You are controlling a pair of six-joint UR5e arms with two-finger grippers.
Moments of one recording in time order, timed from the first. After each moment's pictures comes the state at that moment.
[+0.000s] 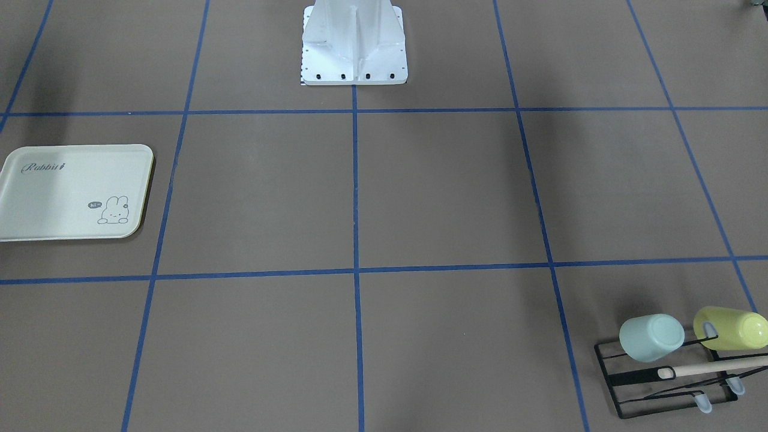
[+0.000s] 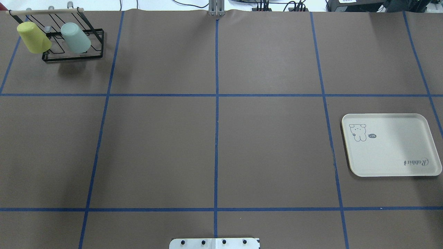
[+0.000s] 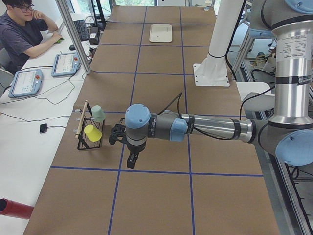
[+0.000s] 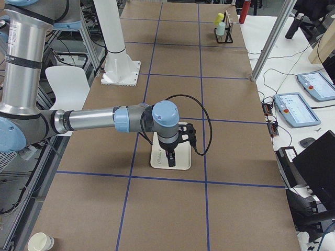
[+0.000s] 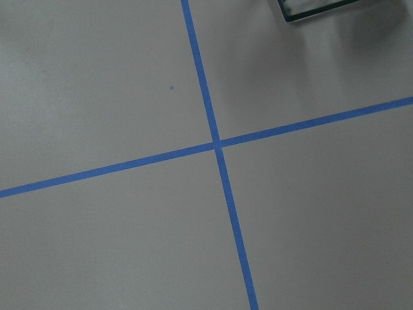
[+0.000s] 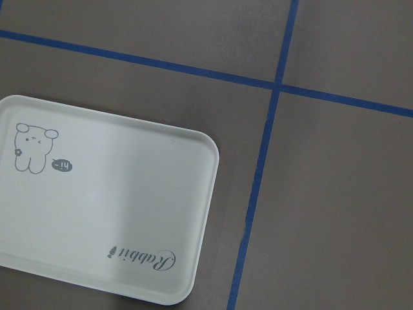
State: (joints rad) left arm -1.59 -1.49 -1.75 -1.63 -2.34 0.13; right arm 1.59 -1.80 1.94 -1.64 2.39 -0.16
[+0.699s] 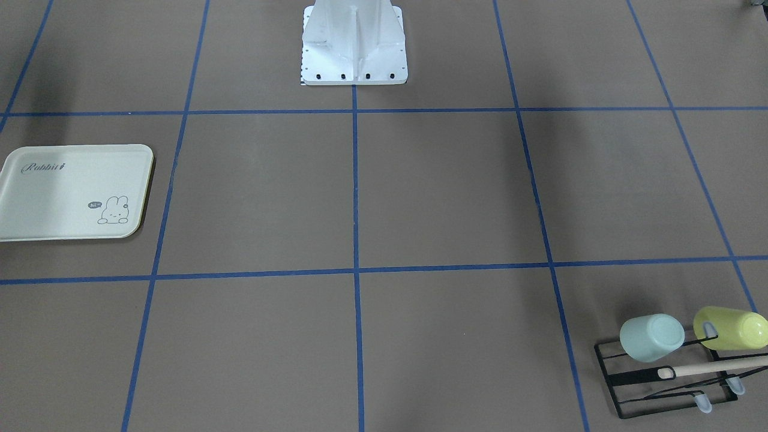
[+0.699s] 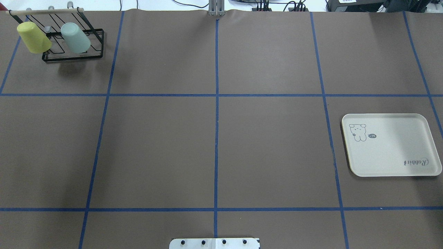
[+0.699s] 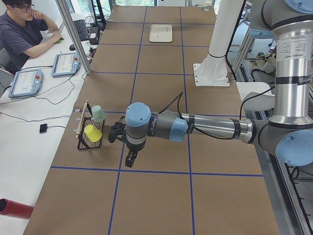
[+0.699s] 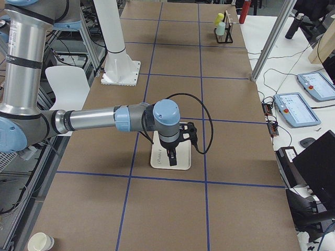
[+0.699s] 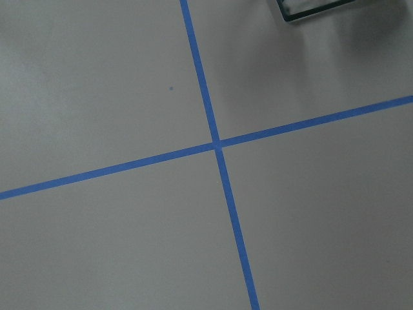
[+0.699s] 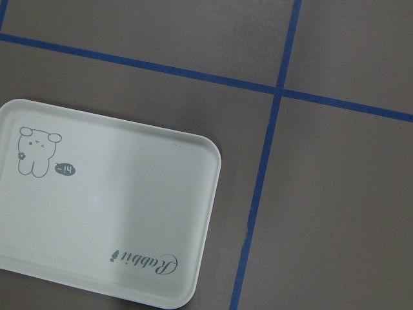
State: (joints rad) left arm -1.58 -1.50 -1.74 -1.72 -2.33 0.13; right arm 1.59 -1.78 1.94 -1.64 2.39 -0.14
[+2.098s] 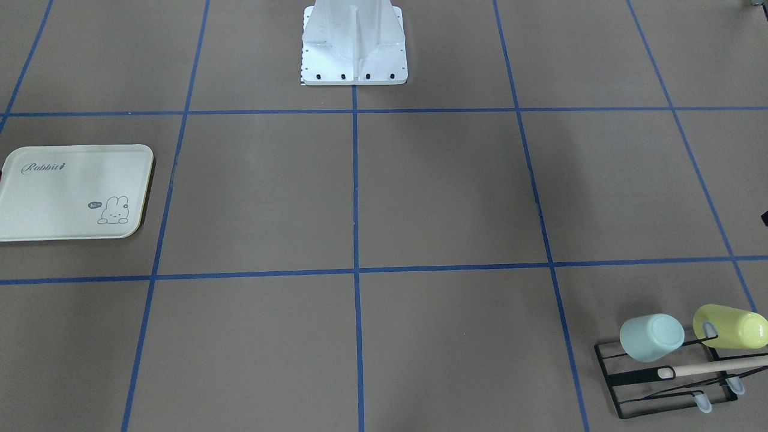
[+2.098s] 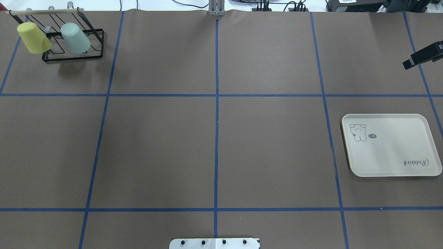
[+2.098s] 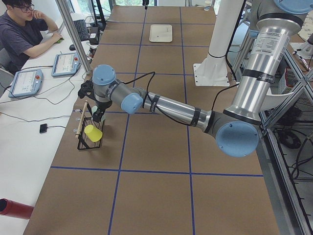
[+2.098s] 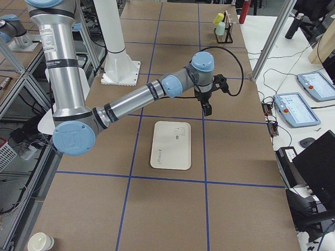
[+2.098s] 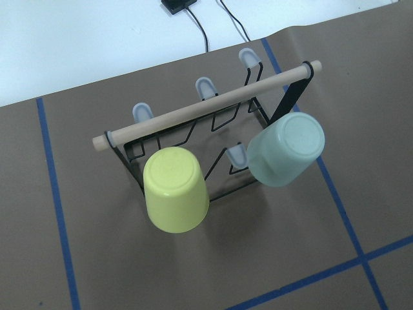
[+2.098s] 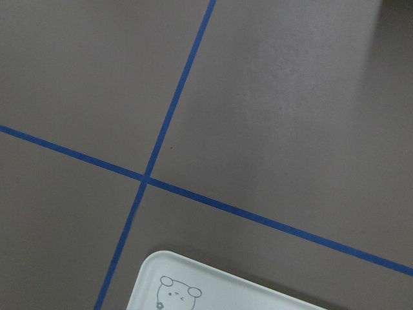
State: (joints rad) left arm -1.40 -1.90 -1.56 -1.90 -2.35 -0.33; right arm 1.29 -1.41 1.92 -1.52 2.35 0.27
